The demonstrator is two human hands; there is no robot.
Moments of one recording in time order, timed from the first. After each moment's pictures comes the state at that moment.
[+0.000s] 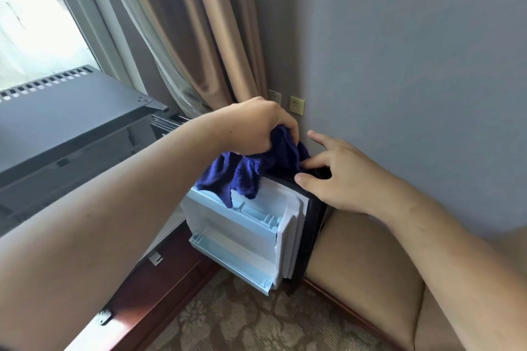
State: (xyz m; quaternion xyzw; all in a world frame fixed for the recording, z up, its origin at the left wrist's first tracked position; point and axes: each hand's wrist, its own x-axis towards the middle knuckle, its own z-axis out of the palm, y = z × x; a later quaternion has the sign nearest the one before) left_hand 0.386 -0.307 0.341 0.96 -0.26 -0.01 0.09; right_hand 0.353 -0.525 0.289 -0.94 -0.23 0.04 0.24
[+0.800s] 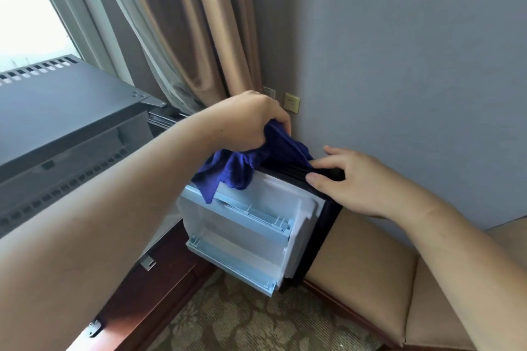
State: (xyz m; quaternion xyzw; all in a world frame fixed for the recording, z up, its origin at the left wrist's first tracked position) left_hand 0.401 -0.276 0.332 0.95 -0.28 0.04 0.11; right_hand 0.354 -0.517 0.290 -0.96 -0.17 0.08 0.21
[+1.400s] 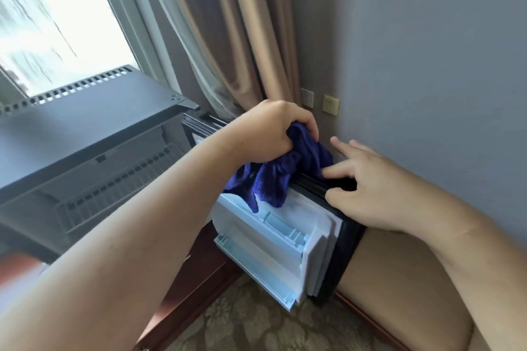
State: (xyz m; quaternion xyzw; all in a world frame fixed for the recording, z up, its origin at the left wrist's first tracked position) left_hand 0.385 -0.280 0.320 0.95 -0.21 0.06 0.21; right_hand 0.356 -0.500 0.295 -0.93 -0.28 0.10 0.23
